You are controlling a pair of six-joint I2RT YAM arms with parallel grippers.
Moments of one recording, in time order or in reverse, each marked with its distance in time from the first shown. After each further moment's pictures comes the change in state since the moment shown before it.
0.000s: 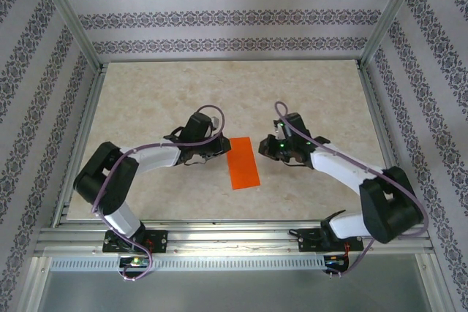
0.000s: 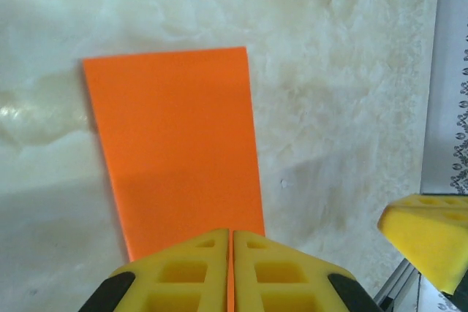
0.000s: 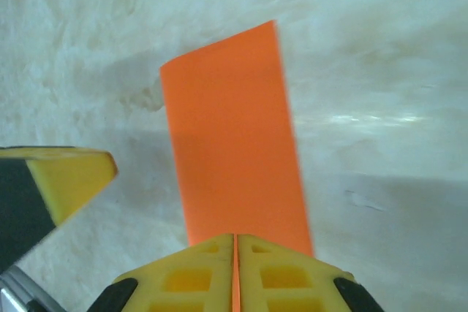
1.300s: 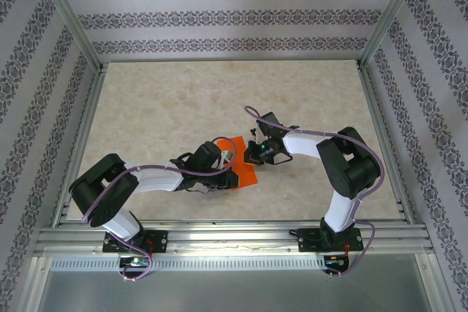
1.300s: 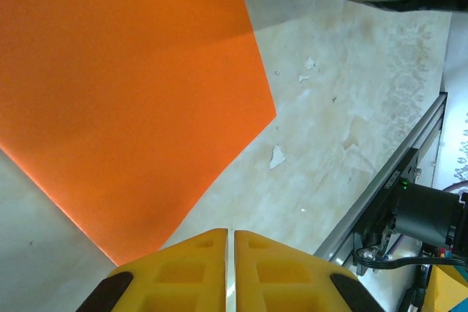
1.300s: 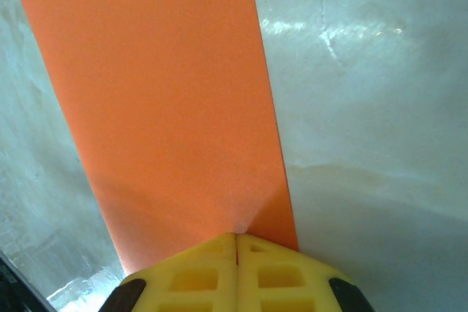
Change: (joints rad) left arm -0.228 -0.084 -0.239 0.092 0.097 -0.010; right arm 0.082 0.443 0.222 -0.057 -0.138 -0.132
